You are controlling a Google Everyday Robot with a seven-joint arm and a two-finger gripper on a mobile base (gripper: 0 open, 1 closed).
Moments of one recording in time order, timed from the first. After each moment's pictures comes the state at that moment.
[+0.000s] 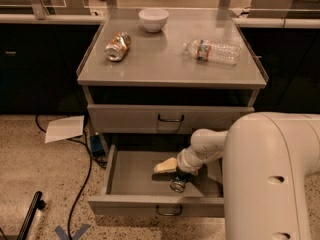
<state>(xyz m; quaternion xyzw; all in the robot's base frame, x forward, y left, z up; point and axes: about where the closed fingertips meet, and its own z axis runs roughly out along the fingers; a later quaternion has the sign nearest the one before) 0.596 -0.074 0.399 -0.05 0.98 0.21 0.06</state>
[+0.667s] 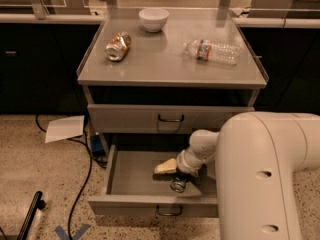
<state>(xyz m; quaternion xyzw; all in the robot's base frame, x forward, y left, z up) 0.599 -0.079 0.383 -0.04 0.98 0.20 0.05</state>
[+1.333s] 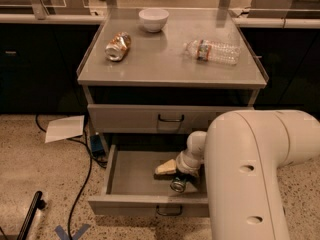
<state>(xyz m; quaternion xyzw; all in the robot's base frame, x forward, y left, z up) 0.604 -0.083 0.365 -0.04 0.98 0.17 0.05</state>
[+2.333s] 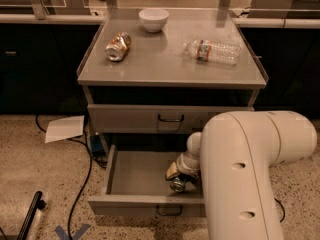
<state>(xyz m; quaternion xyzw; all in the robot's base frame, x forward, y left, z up) 0.605 -0.084 0.349 -0.03 0.98 0.17 0.04</state>
